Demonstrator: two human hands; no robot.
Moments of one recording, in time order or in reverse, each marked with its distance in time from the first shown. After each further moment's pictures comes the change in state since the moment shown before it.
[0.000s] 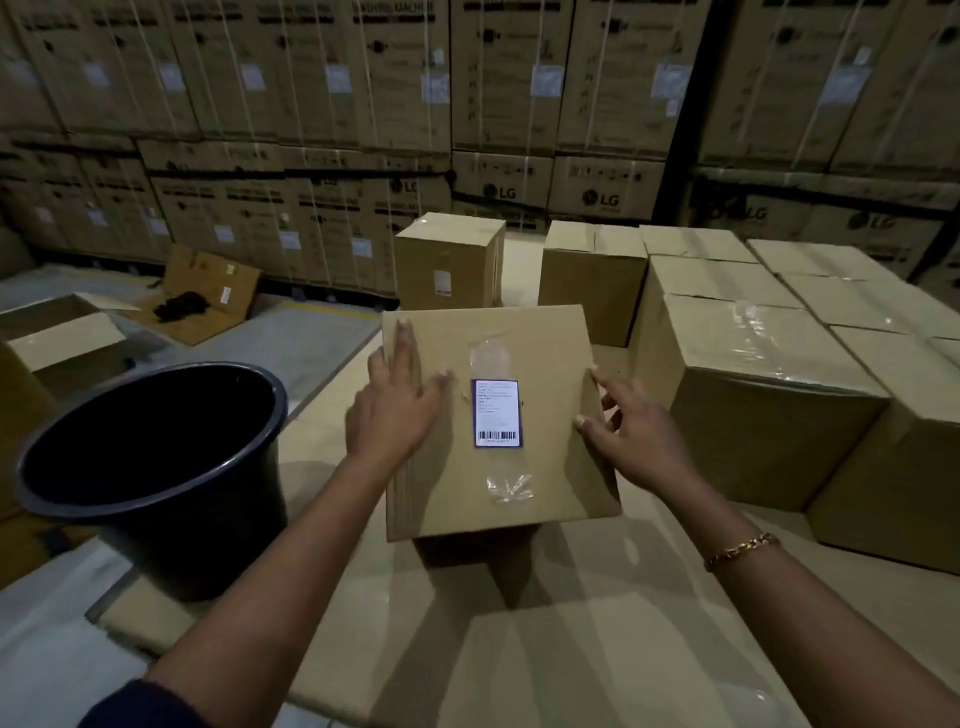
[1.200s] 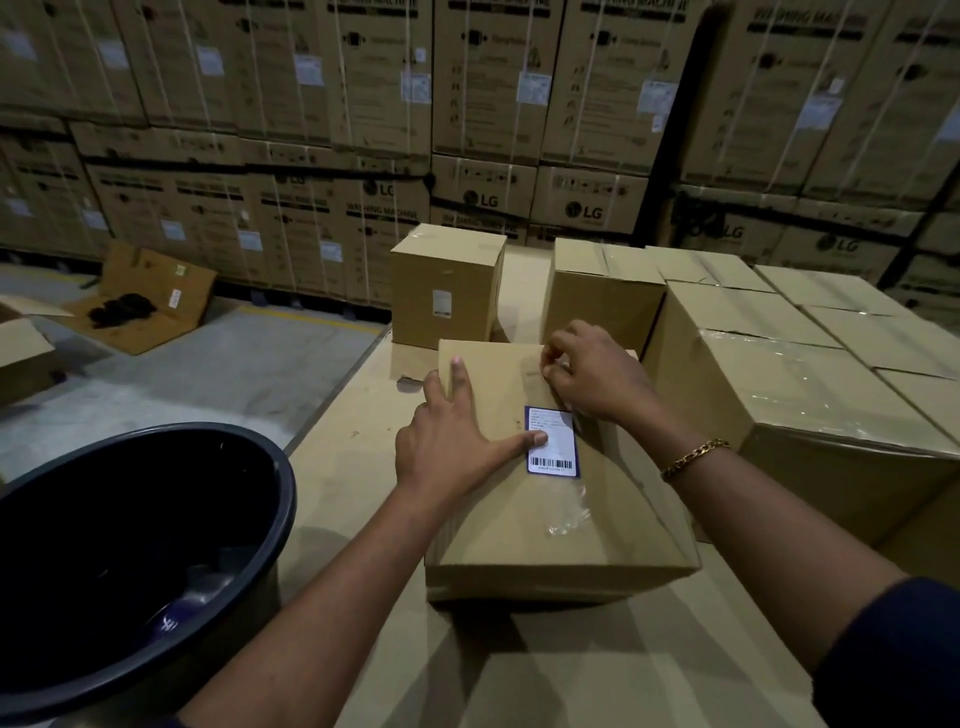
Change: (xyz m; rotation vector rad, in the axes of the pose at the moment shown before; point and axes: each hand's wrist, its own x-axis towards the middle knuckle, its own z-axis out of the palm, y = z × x) left_hand 0.086 -0.015 0.030 0.136 -0.190 0.103; right_hand 0.159 -0.110 0.040 -0.280 -0.057 -0.204
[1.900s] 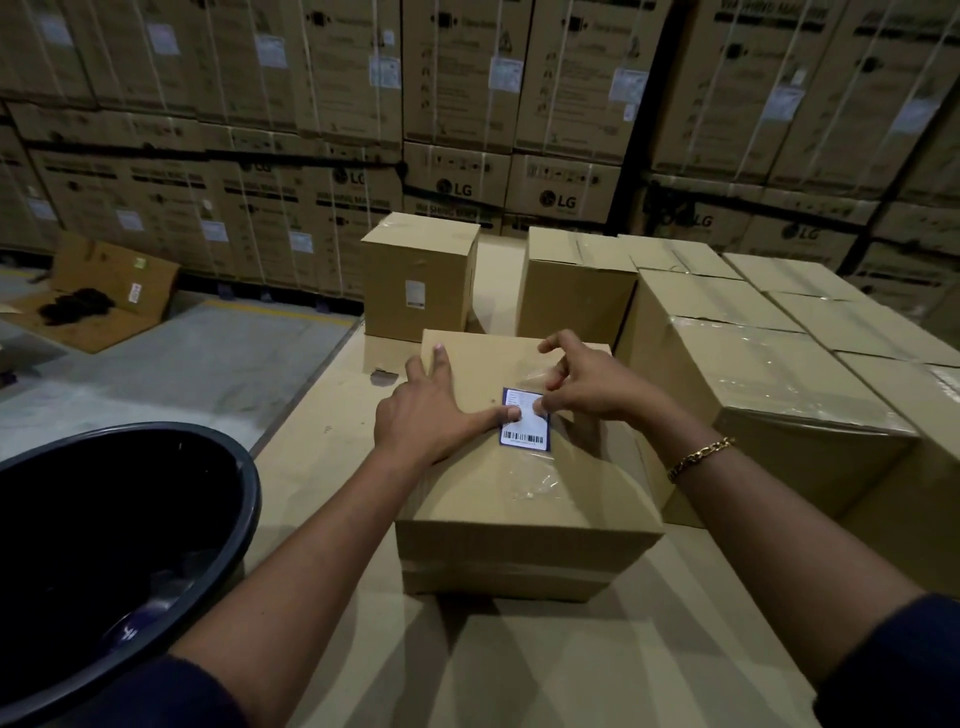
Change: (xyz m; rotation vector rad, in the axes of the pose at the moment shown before) left_hand 0.032 0.006 0.004 0.020 -0.110 0.029; right_hand -0.020 0.020 -0.014 0.323 -0.303 0.244
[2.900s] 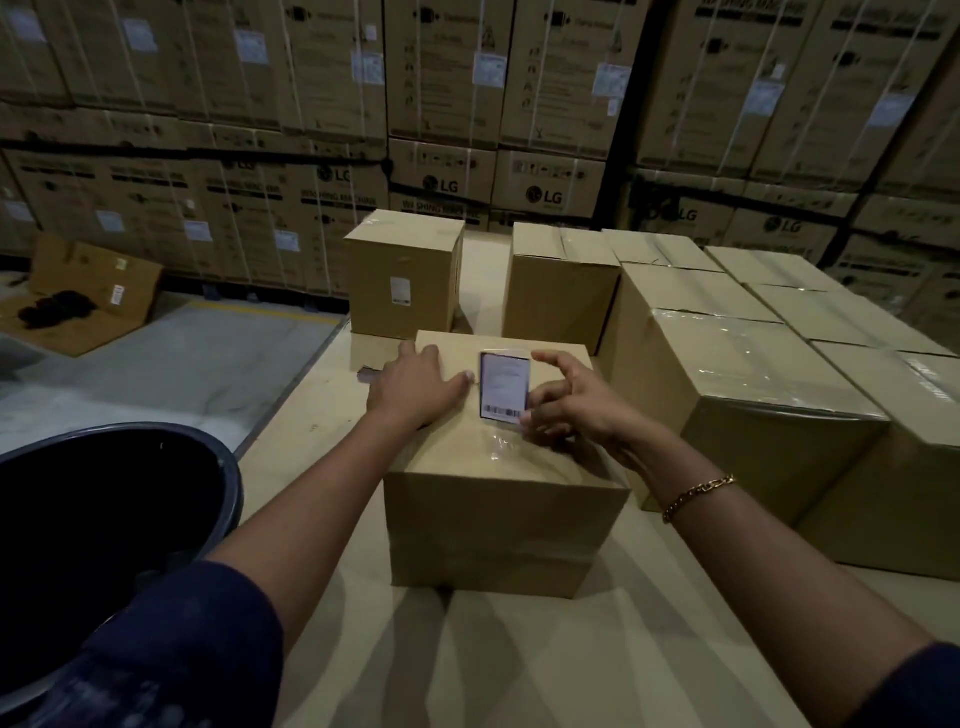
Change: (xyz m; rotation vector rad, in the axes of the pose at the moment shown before) left_hand 0.038 0.002 0.002 0.006 -0.025 0.032; right_hand -0.030 0.024 0.018 0.683 -0.085 0.070
